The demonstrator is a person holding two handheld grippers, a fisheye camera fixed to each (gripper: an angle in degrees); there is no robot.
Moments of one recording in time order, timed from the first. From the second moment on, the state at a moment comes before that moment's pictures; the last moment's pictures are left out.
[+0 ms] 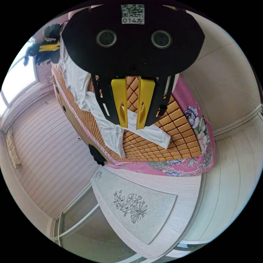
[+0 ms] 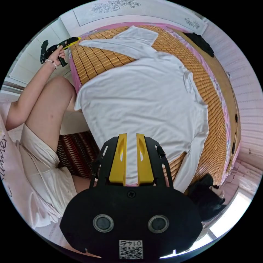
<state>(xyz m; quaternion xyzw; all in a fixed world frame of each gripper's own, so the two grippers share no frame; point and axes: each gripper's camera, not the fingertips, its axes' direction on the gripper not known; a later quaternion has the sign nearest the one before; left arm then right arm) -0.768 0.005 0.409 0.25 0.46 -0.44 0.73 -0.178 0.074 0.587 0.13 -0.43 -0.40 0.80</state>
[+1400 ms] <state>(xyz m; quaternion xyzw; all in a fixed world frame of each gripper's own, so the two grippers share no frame) -0.925 0.022 0.514 0.37 0.50 -0.40 0.67 -0.384 -0.045 0.245 0.39 -0.52 -0.58 0.50</state>
